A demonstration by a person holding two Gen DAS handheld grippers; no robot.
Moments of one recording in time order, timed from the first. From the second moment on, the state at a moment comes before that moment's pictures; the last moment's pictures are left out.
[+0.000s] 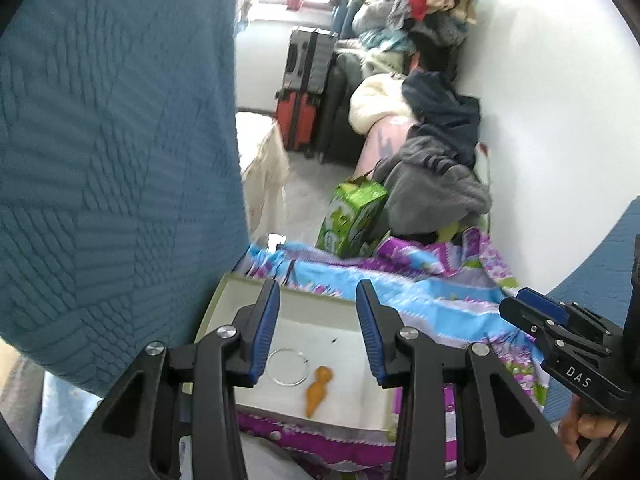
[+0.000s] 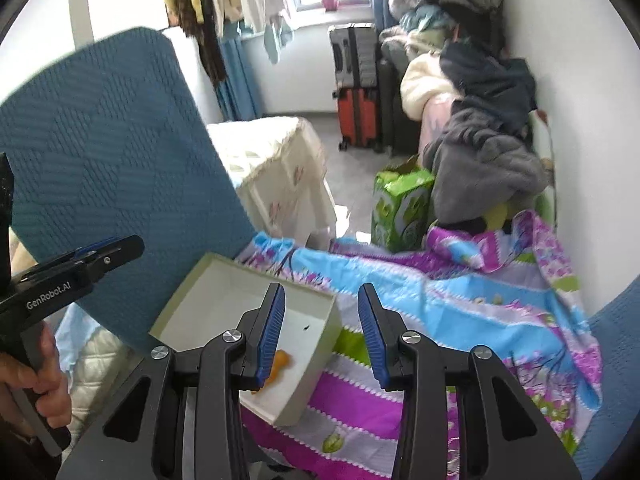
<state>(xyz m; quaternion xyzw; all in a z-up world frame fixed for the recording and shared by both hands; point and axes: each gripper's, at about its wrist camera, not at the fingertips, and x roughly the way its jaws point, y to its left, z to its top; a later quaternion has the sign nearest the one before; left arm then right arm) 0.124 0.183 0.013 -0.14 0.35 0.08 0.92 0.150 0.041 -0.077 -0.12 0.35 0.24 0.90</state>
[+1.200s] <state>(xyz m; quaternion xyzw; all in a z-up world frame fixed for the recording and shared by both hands) 0.120 -0.025 -0.028 -0.09 0.39 -0.11 0.91 0.059 -0.188 -0.068 -0.03 0.31 0.08 0.95</state>
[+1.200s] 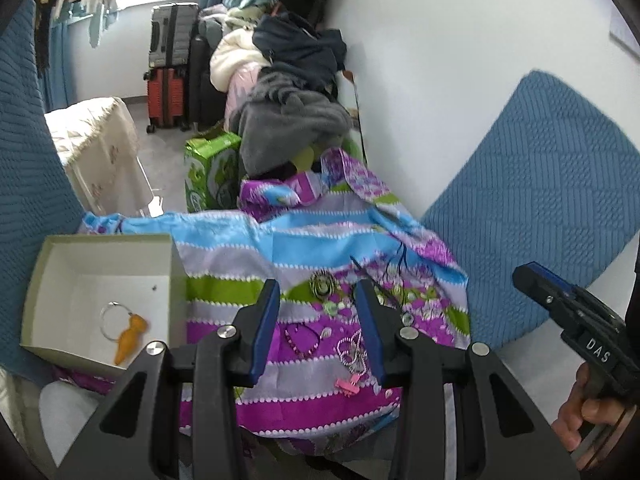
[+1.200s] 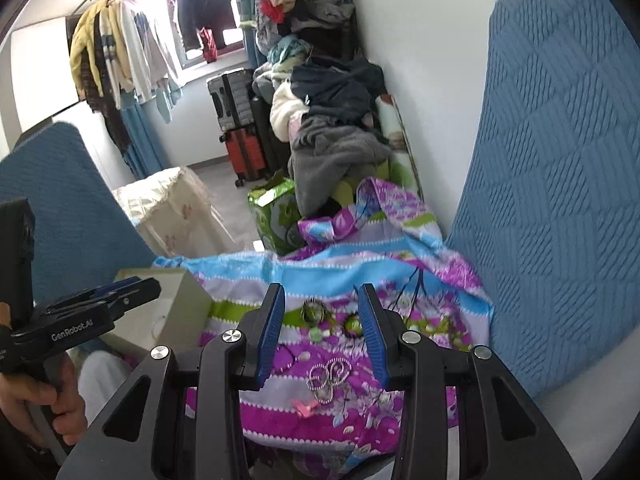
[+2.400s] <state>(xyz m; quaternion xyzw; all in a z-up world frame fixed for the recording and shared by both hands) 0.186 -0.058 -0.229 -0.06 0.55 -0.12 0.83 0.145 -0.189 -0.302 -0.04 0.48 0.10 0.87</state>
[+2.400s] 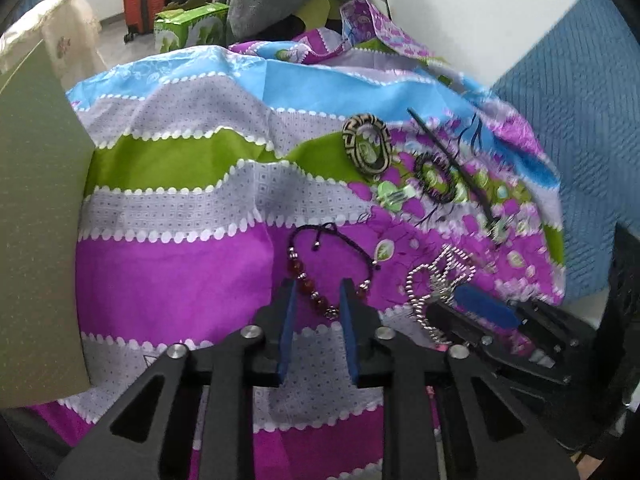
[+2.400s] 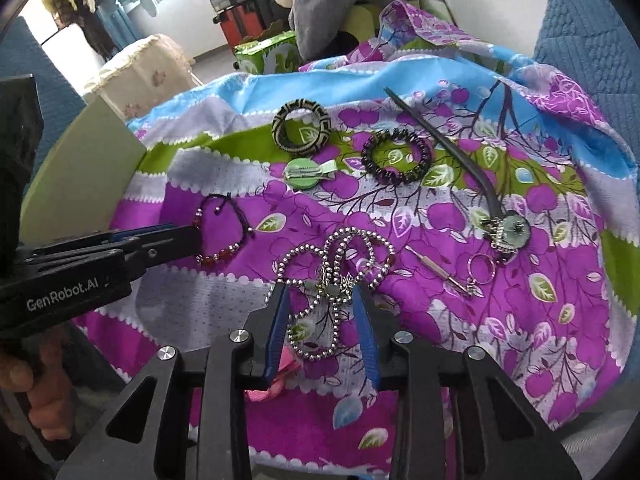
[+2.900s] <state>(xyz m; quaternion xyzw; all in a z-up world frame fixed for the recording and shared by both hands) 0.191 -0.065 -0.236 -0.04 0.52 -0.10 0.84 0.147 -0.175 -0.308 -0.10 0.46 0.07 0.88</state>
